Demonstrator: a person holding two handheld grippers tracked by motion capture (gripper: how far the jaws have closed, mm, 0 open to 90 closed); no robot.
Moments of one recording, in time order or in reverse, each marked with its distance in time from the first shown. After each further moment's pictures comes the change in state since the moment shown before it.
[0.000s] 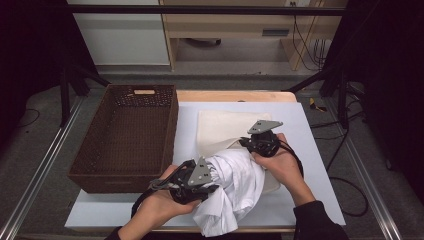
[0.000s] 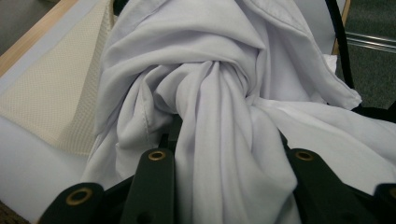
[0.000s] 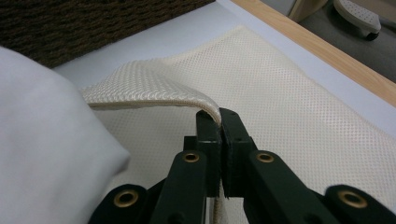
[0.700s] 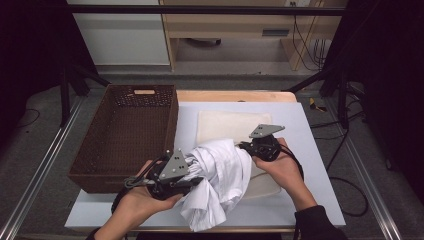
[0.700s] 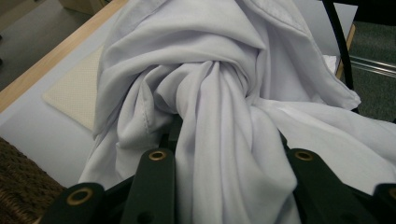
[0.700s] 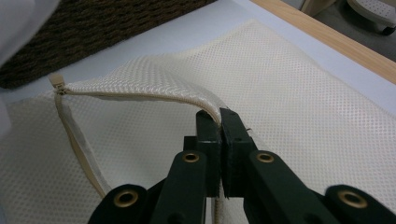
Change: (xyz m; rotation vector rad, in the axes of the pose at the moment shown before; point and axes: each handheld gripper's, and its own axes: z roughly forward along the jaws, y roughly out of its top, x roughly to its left) left arm 0.016 -0.012 -0.046 -0.067 0.036 -0.066; right arm 0.004 -0.010 -0.002 -0.009 0.039 0.032
